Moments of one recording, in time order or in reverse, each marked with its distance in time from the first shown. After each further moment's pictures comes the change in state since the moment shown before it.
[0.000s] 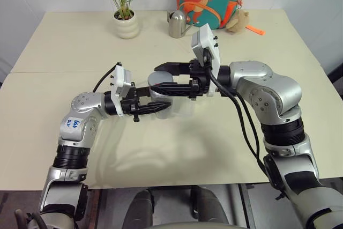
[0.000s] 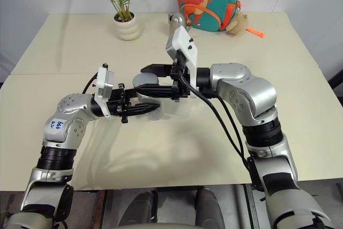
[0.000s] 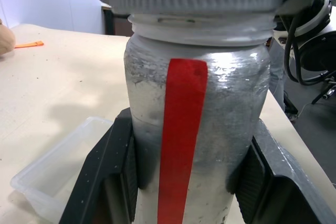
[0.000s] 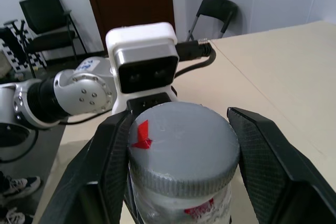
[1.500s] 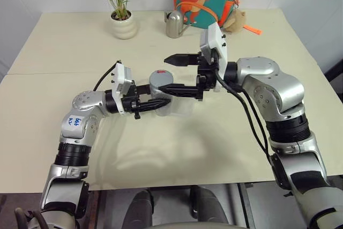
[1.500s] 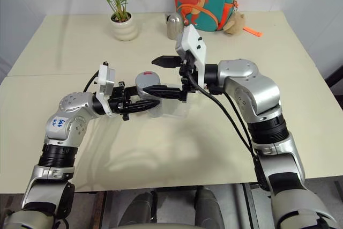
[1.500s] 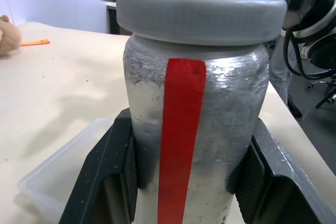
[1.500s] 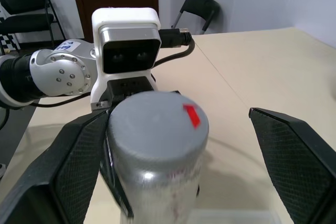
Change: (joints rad) left arm -0.021 -0.002 0.004 0.040 0.004 -0.003 0.029; right arm 0.025 -0.136 -0.010 0.093 -0.089 -0.176 0.090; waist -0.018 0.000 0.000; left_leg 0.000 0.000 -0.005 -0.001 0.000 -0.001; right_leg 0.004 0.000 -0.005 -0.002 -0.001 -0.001
